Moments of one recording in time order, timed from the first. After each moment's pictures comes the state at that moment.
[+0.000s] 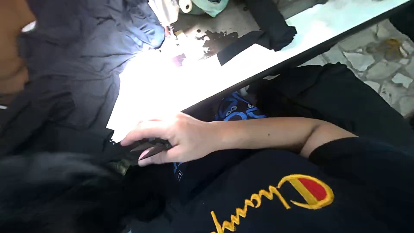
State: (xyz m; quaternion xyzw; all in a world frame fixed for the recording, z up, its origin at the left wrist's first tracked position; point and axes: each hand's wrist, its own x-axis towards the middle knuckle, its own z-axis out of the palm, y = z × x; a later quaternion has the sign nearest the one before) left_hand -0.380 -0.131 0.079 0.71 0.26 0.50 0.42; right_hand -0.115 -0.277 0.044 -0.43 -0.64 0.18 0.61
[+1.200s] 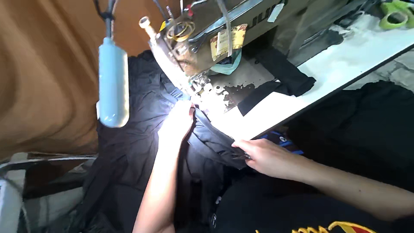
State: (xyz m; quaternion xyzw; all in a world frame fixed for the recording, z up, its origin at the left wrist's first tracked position) left_hand -0.054 -0.067 0.044 0.99 0.03 0.08 0.09; right_hand -0.028 -0.349 0.022 -0.77 -0.49 0.26 0.32
